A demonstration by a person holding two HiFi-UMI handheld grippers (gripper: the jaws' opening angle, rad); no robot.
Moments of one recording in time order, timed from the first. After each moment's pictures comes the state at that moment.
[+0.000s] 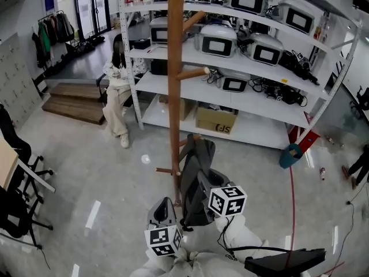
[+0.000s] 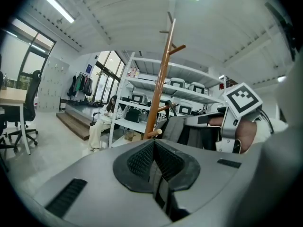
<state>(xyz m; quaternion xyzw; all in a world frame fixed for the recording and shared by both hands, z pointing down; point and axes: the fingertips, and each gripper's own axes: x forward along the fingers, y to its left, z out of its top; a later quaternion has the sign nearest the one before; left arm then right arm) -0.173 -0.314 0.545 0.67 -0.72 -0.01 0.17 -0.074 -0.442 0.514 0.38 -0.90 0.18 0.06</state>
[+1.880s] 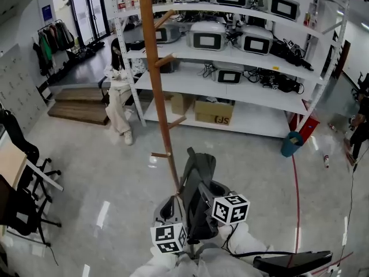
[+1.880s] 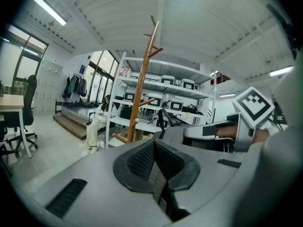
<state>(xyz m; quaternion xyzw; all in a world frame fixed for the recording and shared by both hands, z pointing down) -0.100 -0.259 0.540 0.69 -0.70 0.02 0.16 -0.007 -0.342 0.541 0.36 -0.90 0.26 0.06</state>
